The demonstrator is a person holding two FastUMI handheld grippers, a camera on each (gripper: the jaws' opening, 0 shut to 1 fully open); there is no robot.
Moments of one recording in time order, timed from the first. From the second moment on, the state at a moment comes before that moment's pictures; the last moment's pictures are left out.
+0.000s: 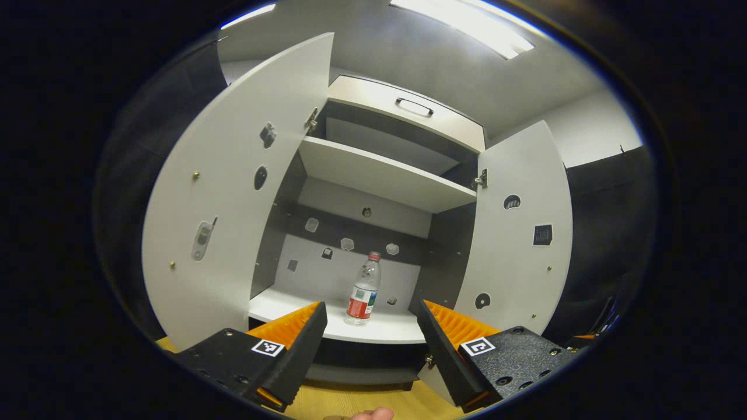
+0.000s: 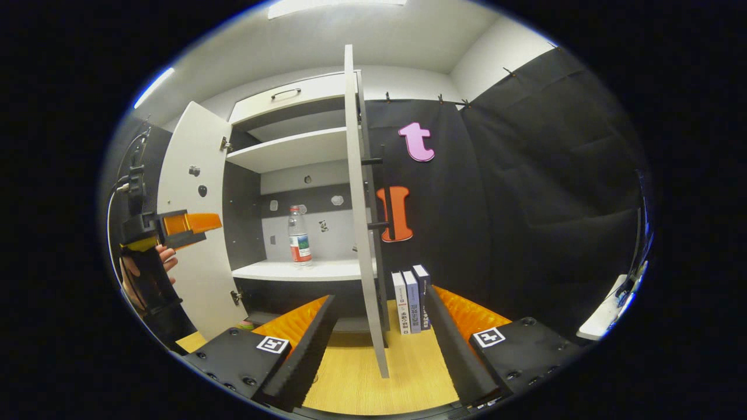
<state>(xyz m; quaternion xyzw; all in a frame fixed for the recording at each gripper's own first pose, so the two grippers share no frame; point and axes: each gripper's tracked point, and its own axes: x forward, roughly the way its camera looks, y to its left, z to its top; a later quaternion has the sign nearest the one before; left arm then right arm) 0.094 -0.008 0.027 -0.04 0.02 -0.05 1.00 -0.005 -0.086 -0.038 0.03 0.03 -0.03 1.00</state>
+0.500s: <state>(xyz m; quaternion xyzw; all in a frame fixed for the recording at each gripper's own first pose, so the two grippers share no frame) 0.020 0.020 -0.015 0.00 0.03 0.03 1.00 0.017 -0.100 0.027 0.02 -0.02 0.00 1.00</state>
